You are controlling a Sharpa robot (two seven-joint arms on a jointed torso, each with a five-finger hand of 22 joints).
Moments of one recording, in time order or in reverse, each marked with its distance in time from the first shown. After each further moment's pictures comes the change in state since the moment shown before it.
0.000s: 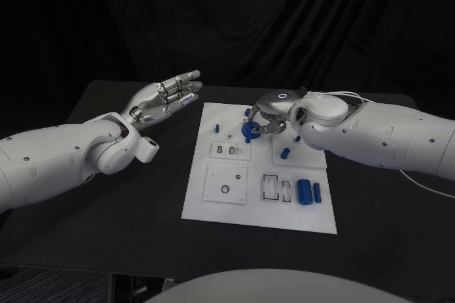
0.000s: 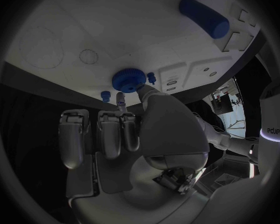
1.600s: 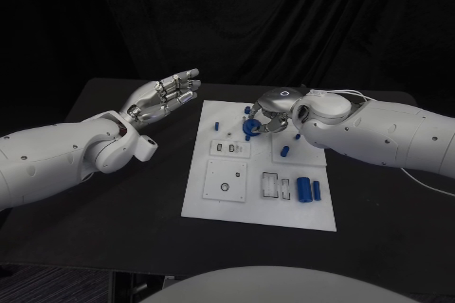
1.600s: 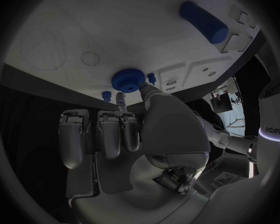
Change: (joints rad) left arm -0.003 -0.004 0.000 0.001 0.000 0.004 0.000; left_hand 0.001 0.009 0.000 0.000 0.005 -0.003 0.004 0.000 0.000 -0.004 0.004 -0.004 0.000 0.000 0.000 0.000 0.000 0.000 0.000 0.000 0.000 0.000; right arm -0.003 -0.010 -0.001 0.000 0.013 -0.016 0.019; right_hand -0.054 -0.017 -0.014 0.040 -0.018 0.003 0.003 -0.014 -0.008 0.003 0.003 0.000 0.000 -0.001 0.006 0.000 0.000 0.000 0.000 0.000 0.000 0.000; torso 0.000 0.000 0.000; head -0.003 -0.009
